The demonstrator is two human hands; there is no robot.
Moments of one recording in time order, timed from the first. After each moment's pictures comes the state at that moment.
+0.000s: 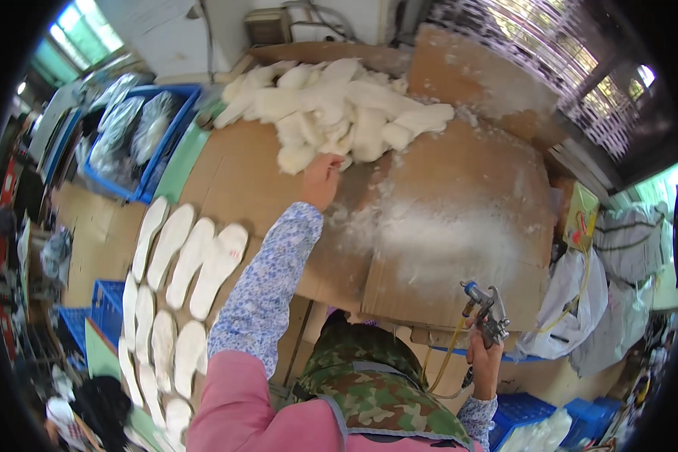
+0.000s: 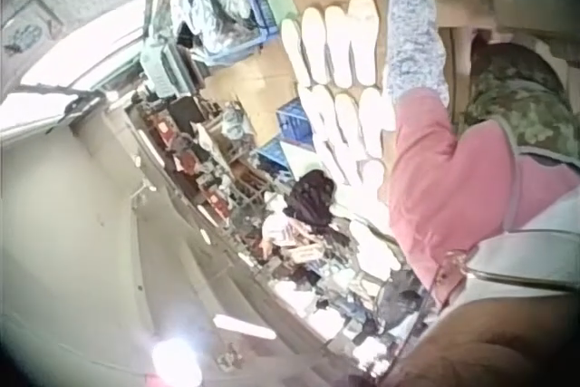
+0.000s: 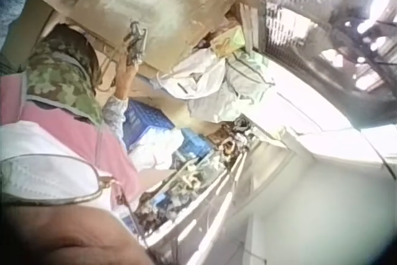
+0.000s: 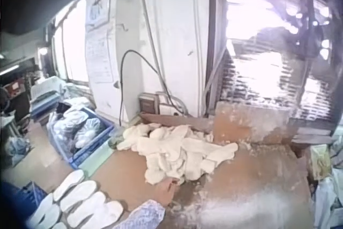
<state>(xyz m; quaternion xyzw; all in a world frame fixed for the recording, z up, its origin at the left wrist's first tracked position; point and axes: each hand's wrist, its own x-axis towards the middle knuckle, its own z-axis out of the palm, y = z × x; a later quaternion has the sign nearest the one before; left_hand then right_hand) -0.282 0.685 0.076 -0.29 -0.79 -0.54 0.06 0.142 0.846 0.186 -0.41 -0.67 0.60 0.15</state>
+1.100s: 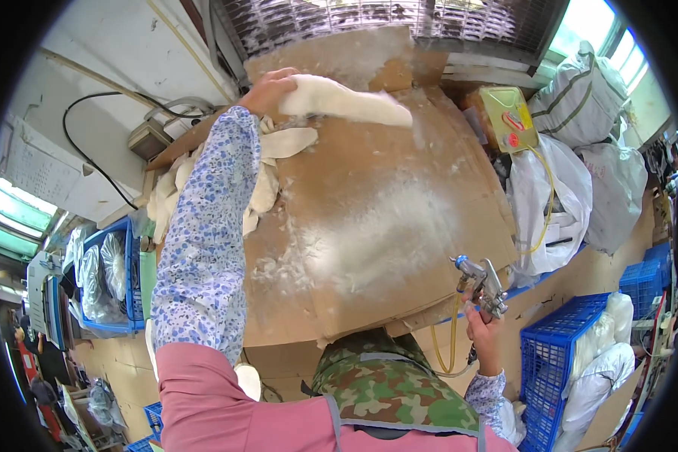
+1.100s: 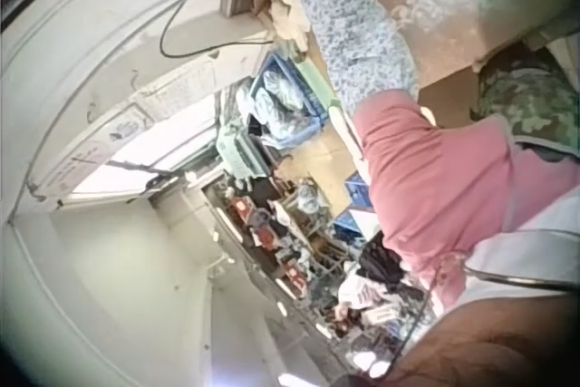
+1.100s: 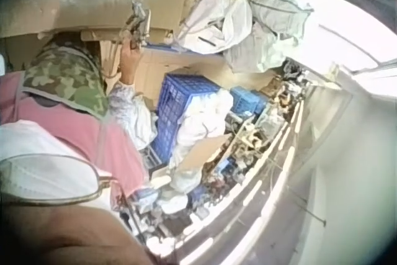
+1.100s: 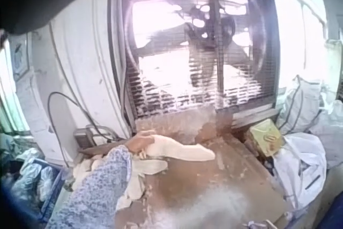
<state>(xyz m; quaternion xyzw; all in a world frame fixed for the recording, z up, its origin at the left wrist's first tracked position) -0.342 0.962 0.286 -0.52 -0.63 -0.46 -0.34 0.213 0.873 0.183 -0.50 -0.54 0.60 0.32</state>
